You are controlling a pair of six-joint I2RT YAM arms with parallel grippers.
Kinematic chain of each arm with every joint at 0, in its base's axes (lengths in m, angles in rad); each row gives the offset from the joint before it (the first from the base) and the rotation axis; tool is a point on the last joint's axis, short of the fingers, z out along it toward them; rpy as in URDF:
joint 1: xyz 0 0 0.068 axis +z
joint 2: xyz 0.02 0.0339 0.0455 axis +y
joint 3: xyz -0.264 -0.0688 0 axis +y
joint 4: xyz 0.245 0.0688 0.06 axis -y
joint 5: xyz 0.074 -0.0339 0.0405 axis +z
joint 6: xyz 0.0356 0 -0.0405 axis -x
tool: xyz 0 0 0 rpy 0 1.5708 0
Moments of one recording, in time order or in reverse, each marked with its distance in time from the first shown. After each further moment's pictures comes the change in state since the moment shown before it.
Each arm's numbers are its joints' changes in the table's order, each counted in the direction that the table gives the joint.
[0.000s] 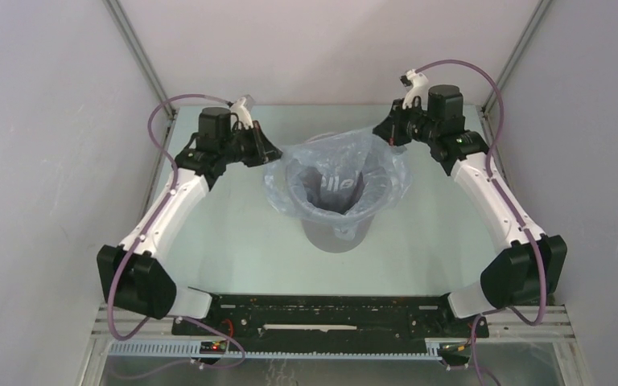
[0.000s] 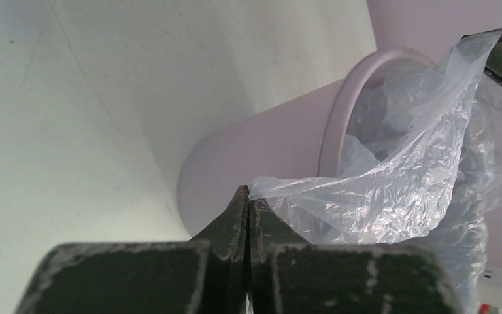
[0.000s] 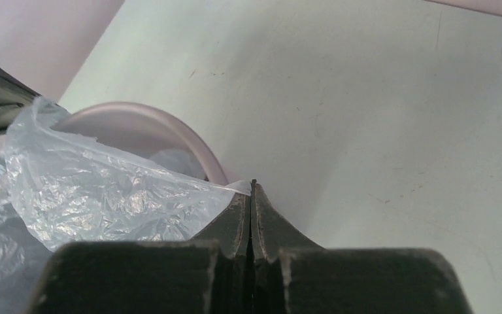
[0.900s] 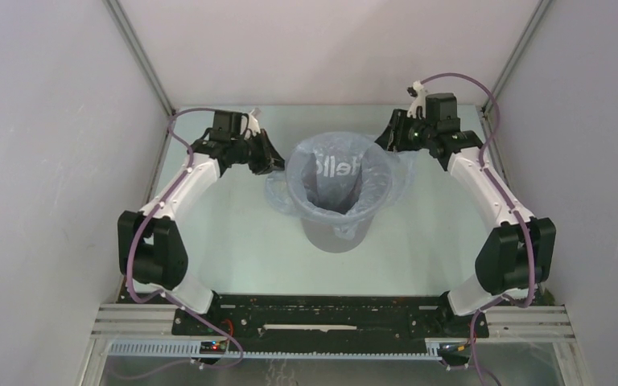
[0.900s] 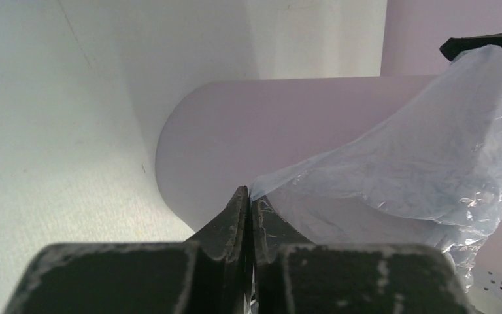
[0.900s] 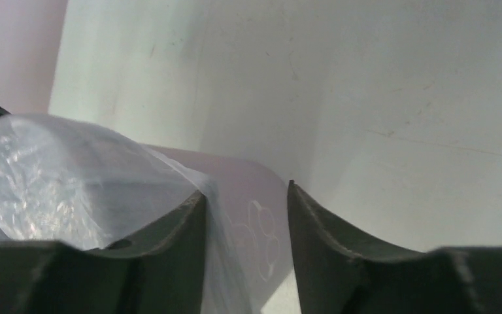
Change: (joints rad) left arm 0.038 0.213 -0.052 -0.074 -0.137 0.147; right arm -0.058 0.100 0.032 -0.050 -0.045 -0.182
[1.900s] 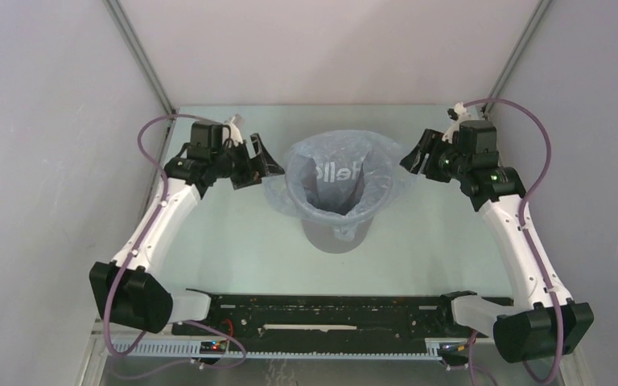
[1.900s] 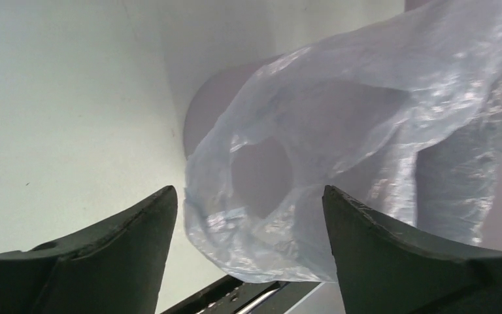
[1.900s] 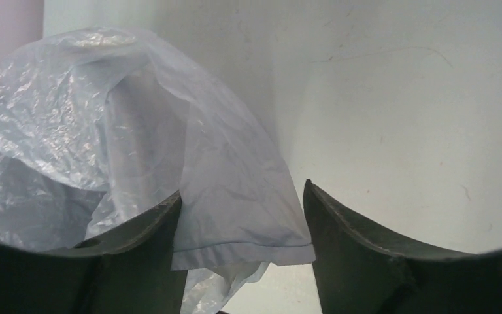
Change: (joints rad) left arm 0.016 -0.285 0.085 -0.147 0.130 -0.055; right arm -0.053 -0.412 0.176 -0.244 -0.154 -0.082
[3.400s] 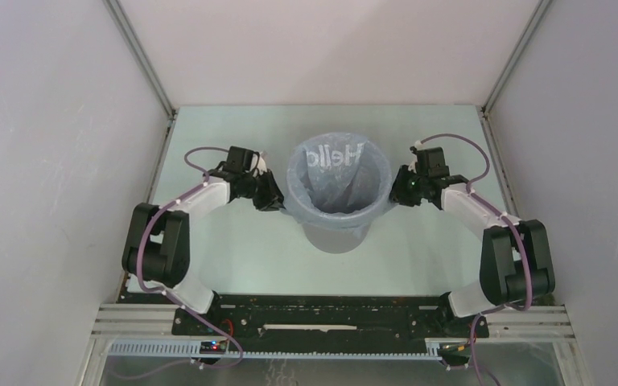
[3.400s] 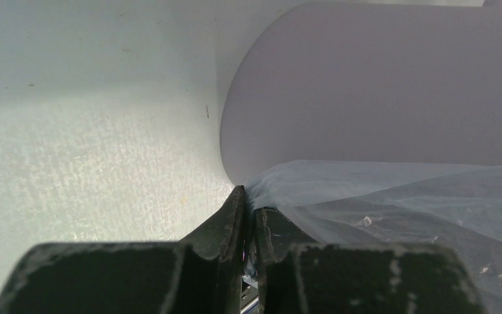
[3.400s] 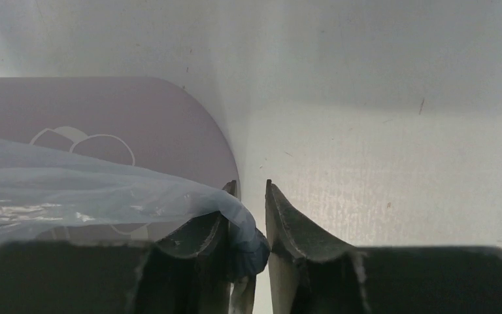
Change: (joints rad) left arm -0.047 0.307 0.246 0.264 -0.095 0.063; right arm 0.050 0.334 0.322 0.356 0.020 -0.067
